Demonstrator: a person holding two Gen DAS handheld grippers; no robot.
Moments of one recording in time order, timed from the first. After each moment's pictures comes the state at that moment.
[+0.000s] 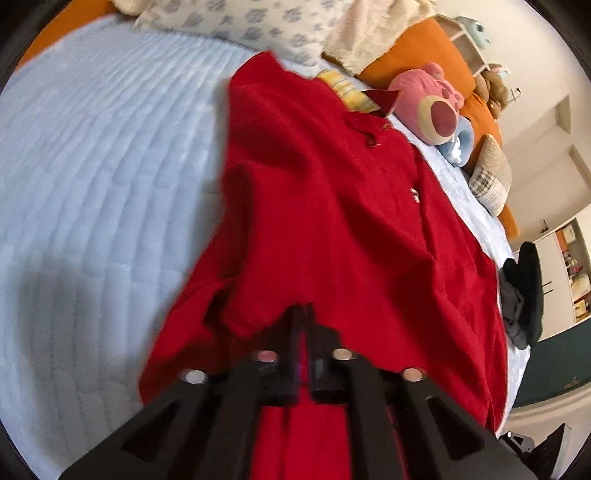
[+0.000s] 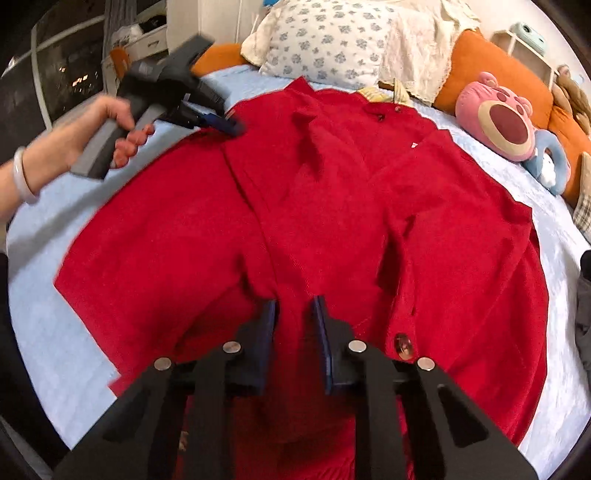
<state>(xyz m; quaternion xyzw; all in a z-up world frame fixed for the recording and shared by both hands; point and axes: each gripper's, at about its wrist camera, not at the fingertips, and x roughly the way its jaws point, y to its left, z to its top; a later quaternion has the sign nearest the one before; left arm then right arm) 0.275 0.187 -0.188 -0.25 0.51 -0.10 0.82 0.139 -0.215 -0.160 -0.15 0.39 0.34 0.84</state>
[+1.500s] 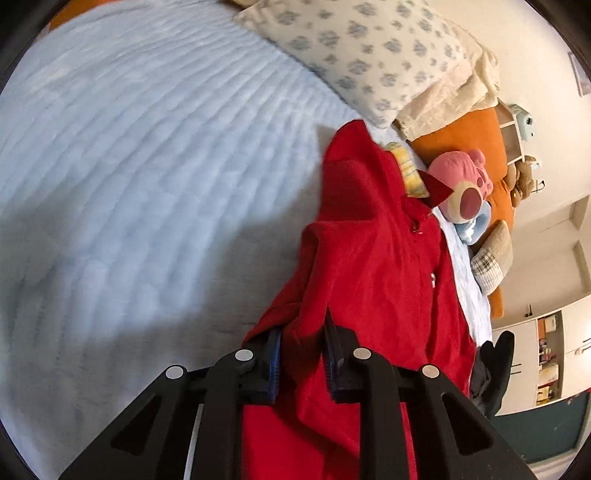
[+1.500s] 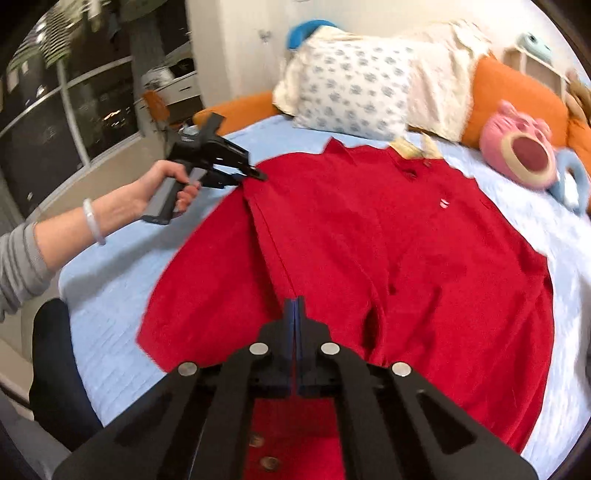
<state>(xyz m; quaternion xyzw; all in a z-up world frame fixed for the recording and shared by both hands) 0.270 0.295 -0.187 -0.38 0.47 -0.03 0.79 0.122 -0.192 -0.093 -0.11 0.36 0.43 0.82</state>
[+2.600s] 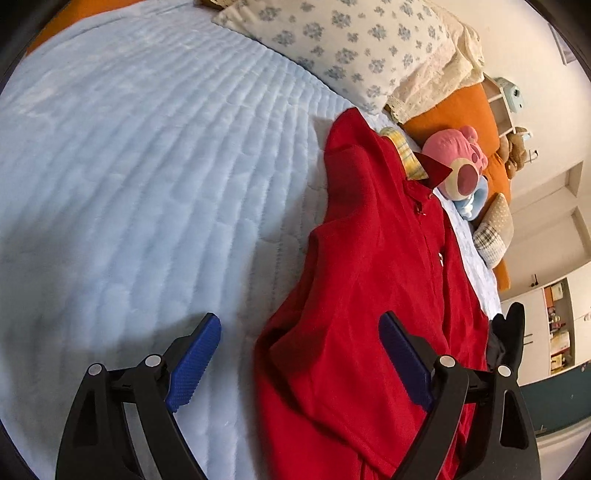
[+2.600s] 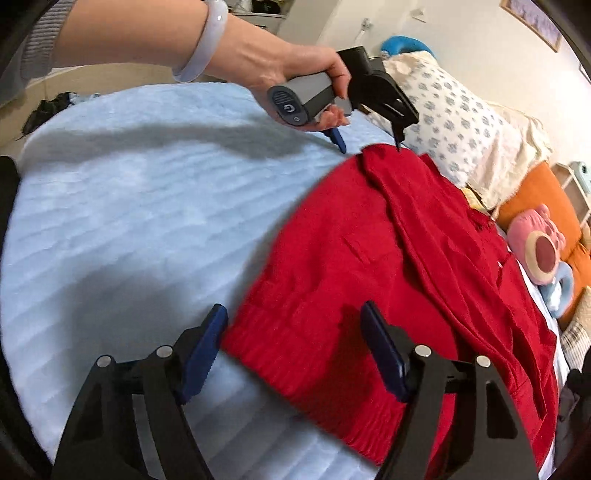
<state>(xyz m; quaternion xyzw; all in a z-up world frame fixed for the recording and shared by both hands) 0.271 0.299 -0.194 -0.33 0.48 -0.06 0.81 0.002 -0.019 -0.209 -0.32 0.26 0.38 0.83</state>
